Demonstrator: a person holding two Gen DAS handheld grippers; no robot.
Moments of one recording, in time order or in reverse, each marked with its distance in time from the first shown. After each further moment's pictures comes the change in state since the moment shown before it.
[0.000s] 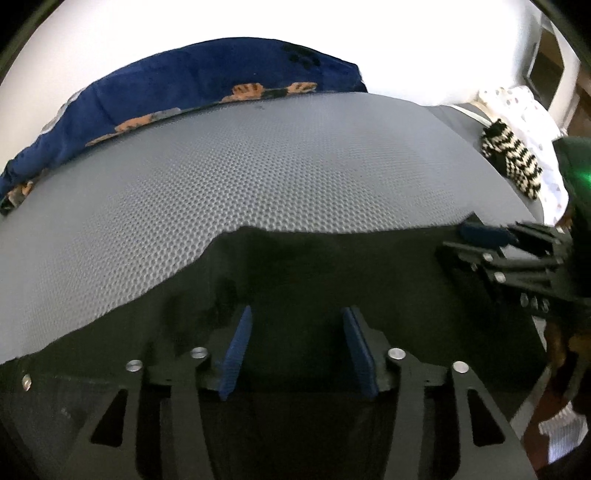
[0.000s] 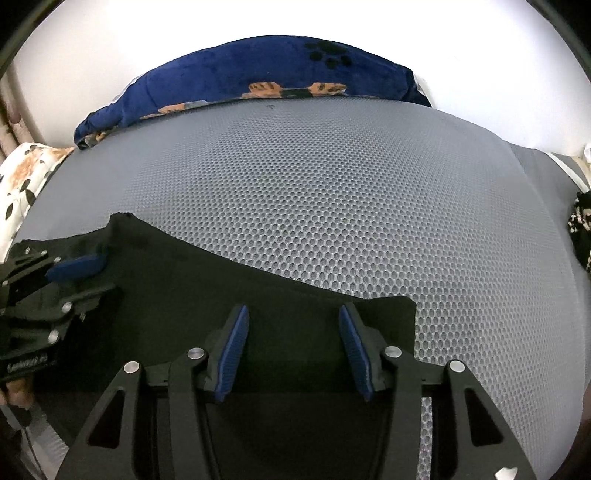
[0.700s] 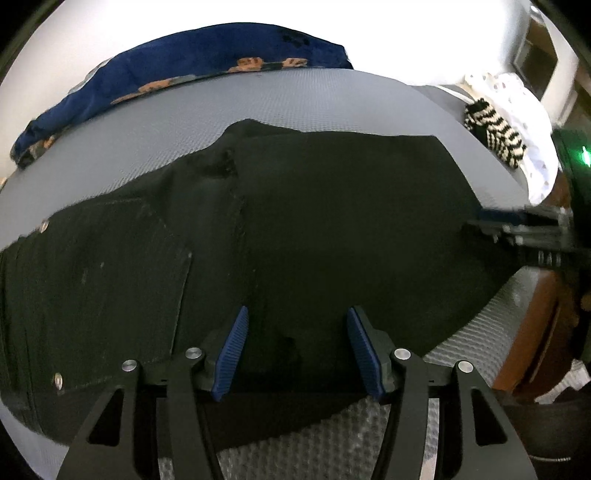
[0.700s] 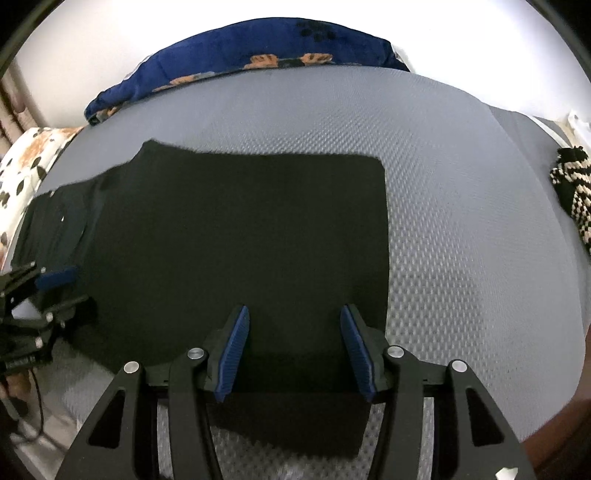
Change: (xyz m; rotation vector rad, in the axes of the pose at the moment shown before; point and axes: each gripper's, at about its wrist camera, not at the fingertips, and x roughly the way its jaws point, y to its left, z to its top) left arm -0.053 -0.013 -0.098 -0.043 0.043 -0.027; right arm -0.047 -0.005 -0.083 0.015 0.070 -0.005
